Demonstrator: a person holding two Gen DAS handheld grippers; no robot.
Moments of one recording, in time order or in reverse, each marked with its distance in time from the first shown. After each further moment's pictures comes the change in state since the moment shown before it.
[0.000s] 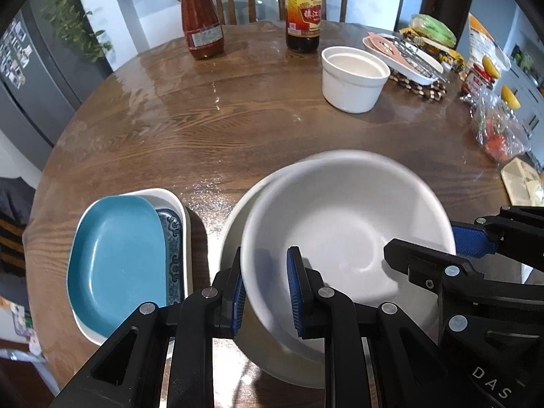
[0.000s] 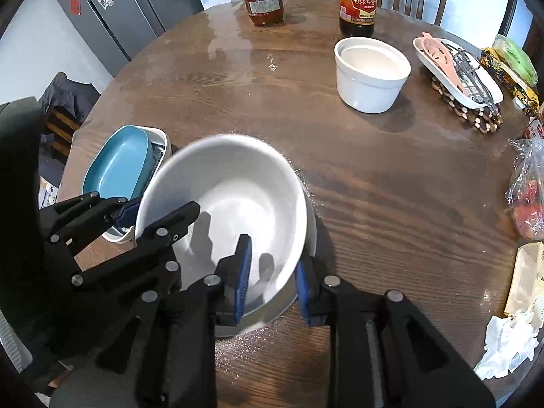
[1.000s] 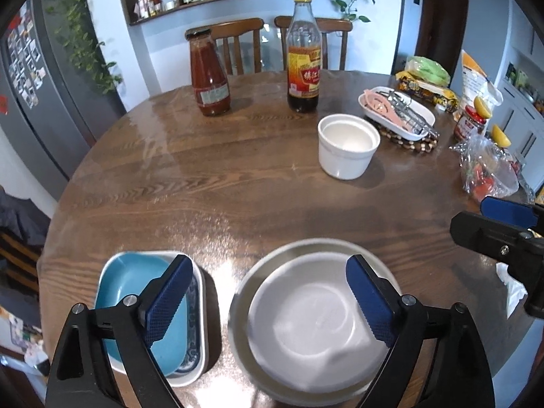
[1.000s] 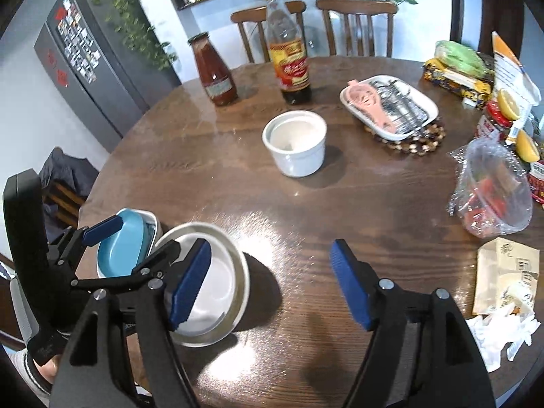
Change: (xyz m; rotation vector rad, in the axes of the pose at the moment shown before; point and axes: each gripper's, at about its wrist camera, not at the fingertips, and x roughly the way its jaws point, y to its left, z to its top) left arm -0.037 -0.006 0.033 0.003 -0.170 0.015; right arm -0.079 -0.051 -0.001 0.167 -0.250 -0.020
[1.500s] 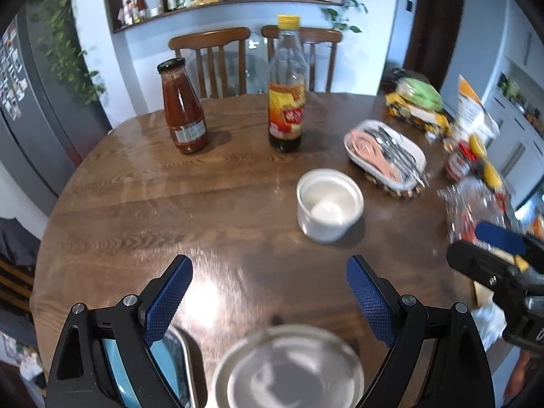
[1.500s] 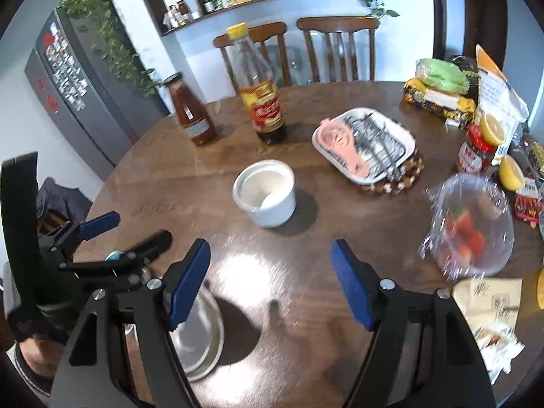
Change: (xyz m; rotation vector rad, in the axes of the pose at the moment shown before) left arm 0.012 -0.009 0.084 -0.026 -0.002 -0.062; right arm -0.010 -0.031 0.052 0.049 -0.077 -0.037
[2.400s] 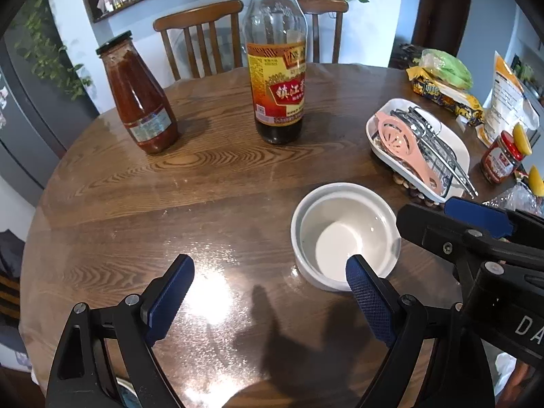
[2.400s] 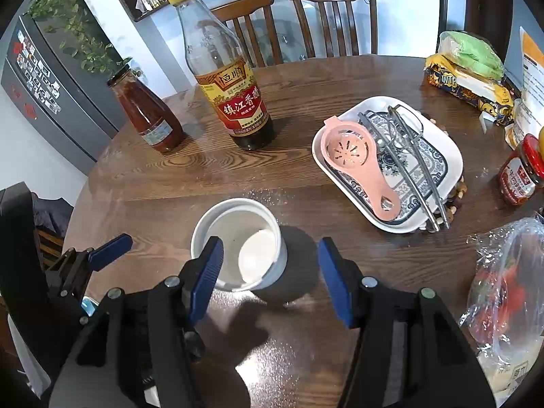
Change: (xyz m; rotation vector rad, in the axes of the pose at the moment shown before) left arm 0.101 -0.029 0.033 0.040 0.103 0.043; right arm 0.110 -0.017 0.059 0.045 0.118 0.005
